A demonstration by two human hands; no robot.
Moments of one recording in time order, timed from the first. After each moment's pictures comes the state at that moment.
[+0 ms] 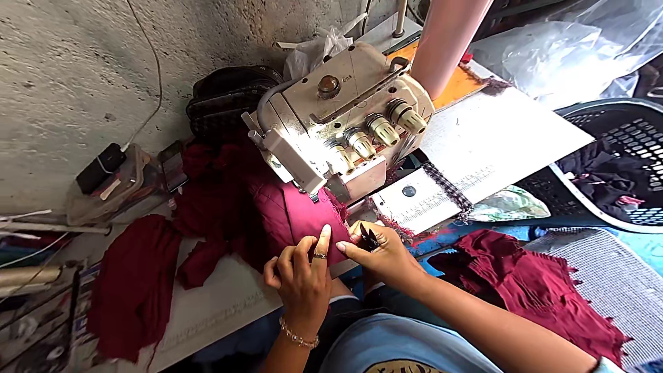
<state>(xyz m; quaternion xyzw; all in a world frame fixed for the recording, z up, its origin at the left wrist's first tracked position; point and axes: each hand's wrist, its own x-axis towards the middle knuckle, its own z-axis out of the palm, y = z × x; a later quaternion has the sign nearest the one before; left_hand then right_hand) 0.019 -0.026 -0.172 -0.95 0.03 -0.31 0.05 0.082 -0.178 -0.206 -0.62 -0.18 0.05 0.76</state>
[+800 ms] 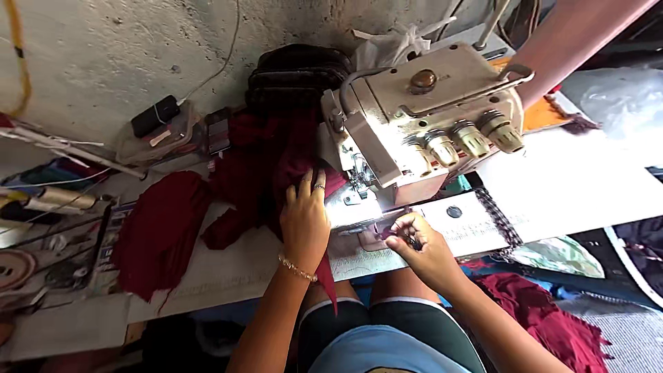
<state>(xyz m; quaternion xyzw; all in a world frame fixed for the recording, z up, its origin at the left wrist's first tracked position) 0.082 0.017 -0.131 -0.98 -0.12 -0.13 -0.05 0.104 -0.196 -0.212 -0.78 -0.22 0.06 0.59</state>
